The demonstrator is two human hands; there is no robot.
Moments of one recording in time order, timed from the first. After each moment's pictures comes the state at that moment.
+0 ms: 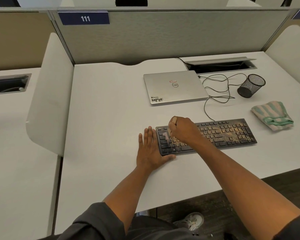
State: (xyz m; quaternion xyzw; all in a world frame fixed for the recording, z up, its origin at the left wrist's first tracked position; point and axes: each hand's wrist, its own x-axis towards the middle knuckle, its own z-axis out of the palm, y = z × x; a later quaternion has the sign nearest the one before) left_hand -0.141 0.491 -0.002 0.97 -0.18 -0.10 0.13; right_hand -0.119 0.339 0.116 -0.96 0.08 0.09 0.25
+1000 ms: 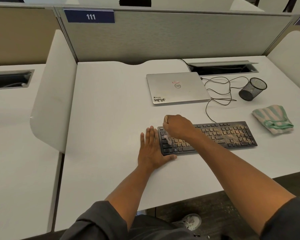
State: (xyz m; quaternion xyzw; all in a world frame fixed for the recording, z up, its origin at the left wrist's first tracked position) left_hand -0.143 0.493 0.001 0.97 -0.19 -0.10 0.13; right_hand -0.104 0.364 0.134 -0.98 0.01 0.15 0.14
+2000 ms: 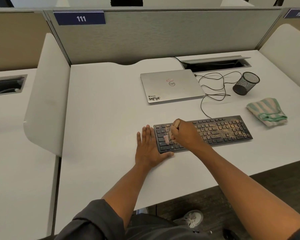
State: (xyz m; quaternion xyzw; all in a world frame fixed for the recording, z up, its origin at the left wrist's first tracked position) left_hand -0.141 0.491 -0.002 0.97 -0.19 -0.10 0.13; right_hand -0.151 0.337 0.119 -0.94 0.10 0.05 0.33
